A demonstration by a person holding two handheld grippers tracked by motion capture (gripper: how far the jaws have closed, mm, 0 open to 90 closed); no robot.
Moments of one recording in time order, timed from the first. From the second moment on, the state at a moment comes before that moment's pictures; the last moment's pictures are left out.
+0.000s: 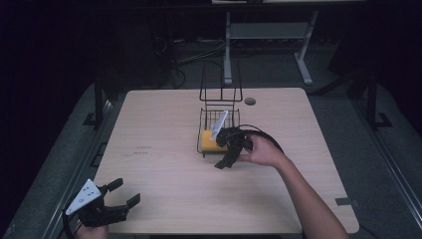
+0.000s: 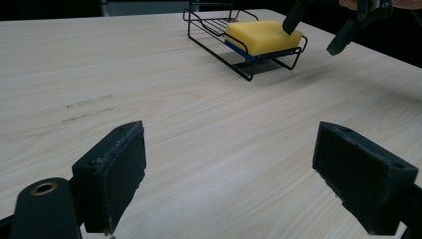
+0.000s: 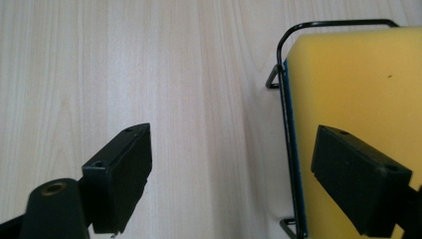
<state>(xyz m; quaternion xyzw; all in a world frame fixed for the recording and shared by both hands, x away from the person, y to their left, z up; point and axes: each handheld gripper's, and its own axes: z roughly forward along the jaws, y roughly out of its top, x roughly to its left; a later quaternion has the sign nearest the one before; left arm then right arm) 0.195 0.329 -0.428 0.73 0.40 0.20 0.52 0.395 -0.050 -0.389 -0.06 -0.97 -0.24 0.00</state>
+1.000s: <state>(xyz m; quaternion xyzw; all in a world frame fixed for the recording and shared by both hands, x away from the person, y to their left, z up) 0.194 0.329 -0.428 0.73 0.40 0.20 0.51 0.366 -0.093 -0.404 -0.08 -0.97 -0.24 0.00</state>
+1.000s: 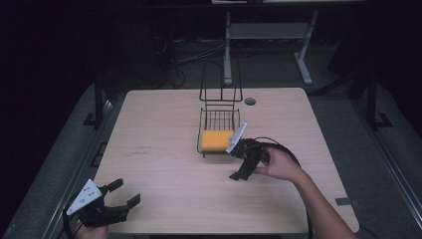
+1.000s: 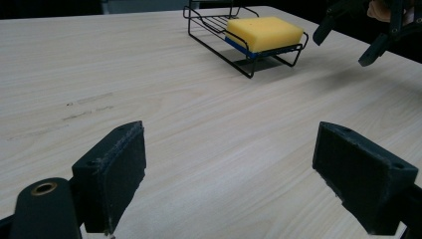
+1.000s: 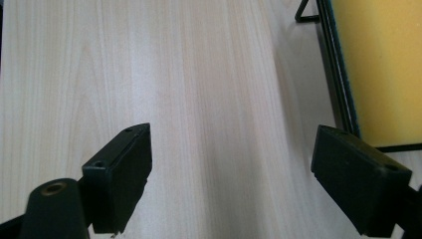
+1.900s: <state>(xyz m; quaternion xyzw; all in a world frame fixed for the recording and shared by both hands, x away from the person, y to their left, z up) 0.194 0.327 -0.429 0.74 0.40 0.20 0.51 0.348 -0.128 -0.416 -0.10 -0.97 -0.23 0.00</state>
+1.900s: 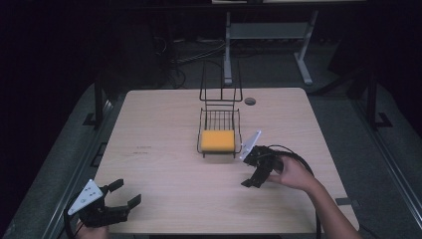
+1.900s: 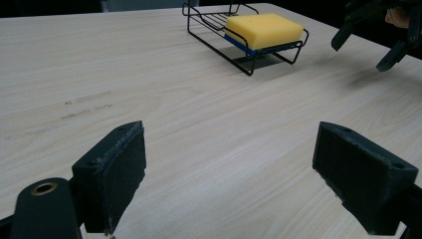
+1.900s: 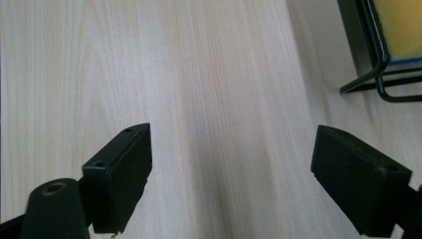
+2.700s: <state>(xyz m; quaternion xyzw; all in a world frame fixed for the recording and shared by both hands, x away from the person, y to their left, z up) 0.194 0.327 -0.429 0.74 0.40 0.20 0.51 0.333 -0.149 -0.420 -0.11 -0.97 -0.23 0.00</state>
